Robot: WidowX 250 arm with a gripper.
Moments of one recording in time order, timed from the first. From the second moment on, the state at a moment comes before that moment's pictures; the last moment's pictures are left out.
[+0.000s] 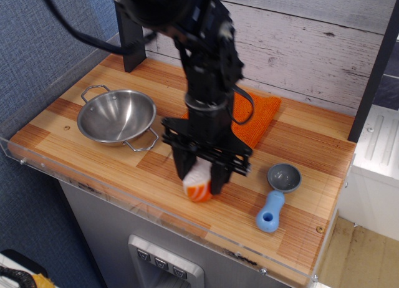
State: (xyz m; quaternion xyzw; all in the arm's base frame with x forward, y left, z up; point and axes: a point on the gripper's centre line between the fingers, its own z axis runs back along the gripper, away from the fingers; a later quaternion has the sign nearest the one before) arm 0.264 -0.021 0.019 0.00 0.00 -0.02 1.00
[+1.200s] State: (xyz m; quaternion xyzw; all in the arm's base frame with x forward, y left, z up) arm 0.271 -0.026 0.051 -0.02 -0.02 -0.02 1.00
